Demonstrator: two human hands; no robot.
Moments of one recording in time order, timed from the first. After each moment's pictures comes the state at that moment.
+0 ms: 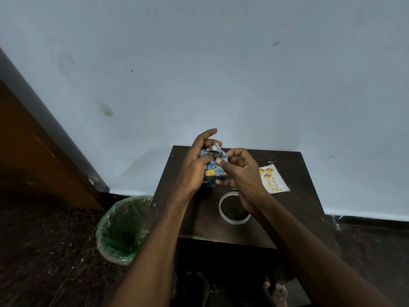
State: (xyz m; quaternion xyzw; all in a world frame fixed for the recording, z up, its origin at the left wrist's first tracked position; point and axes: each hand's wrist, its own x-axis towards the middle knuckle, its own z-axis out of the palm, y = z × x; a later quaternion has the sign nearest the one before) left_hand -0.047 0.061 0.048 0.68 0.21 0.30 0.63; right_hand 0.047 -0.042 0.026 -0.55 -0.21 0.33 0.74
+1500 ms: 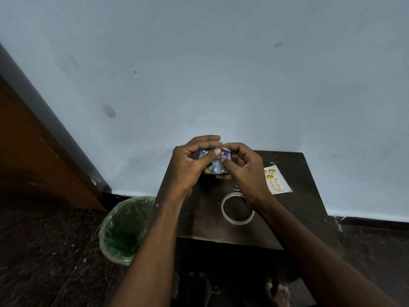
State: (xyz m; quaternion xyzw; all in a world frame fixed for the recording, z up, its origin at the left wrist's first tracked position) left_hand -0.054 0.076 0.042 0.66 0.17 0.42 0.60; right_hand 0.054 -0.041 0.025 -0.57 -0.33 0.23 0.71
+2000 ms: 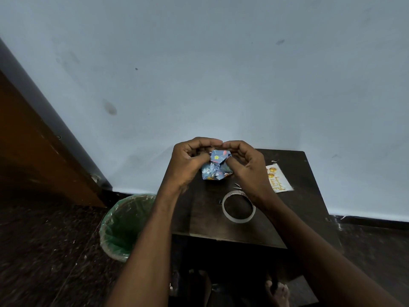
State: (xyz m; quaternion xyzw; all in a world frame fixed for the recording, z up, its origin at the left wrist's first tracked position) left_hand -0.061 0.089 0.040 0.69 0.17 0.35 0.61; right_hand 0.063 -0.040 0.021 -0.62 -0.41 0.12 0.66
